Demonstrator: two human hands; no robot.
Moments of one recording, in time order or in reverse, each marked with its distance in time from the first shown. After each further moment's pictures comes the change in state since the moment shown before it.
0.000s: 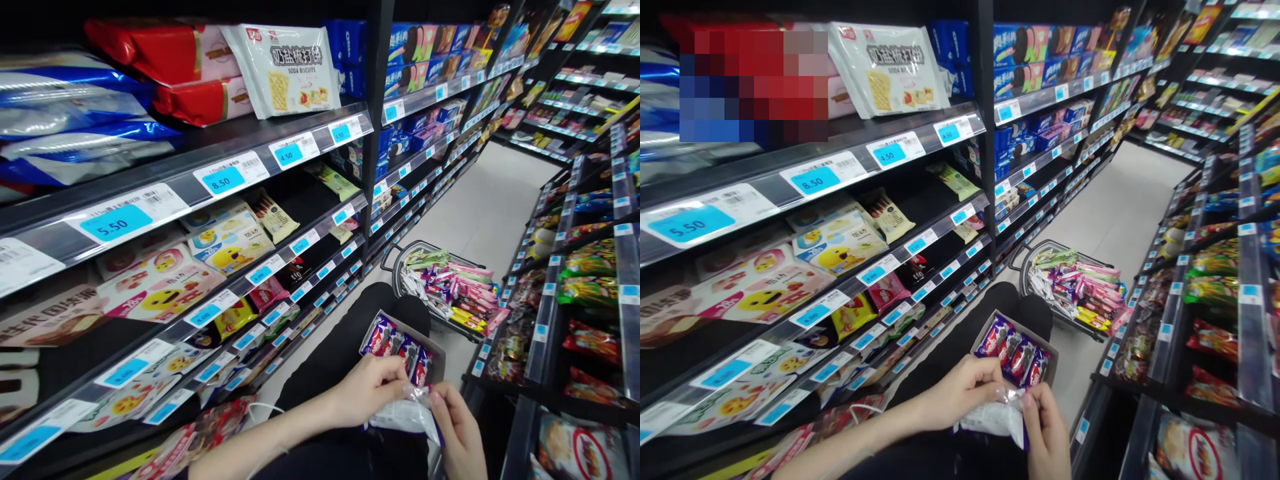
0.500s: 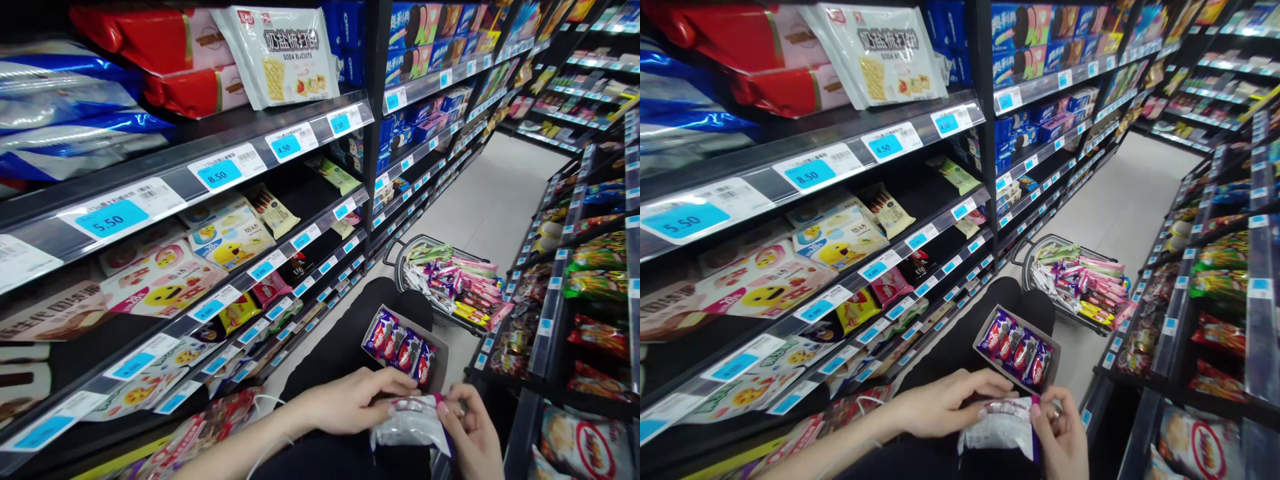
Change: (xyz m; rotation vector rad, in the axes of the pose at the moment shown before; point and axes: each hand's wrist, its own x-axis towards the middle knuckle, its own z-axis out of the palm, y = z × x) left_hand -0.023 0.002 -0.018 0.212 -0.302 0.111; right_hand -0.010 0.011 -0.006 0.352 0.150 0.252
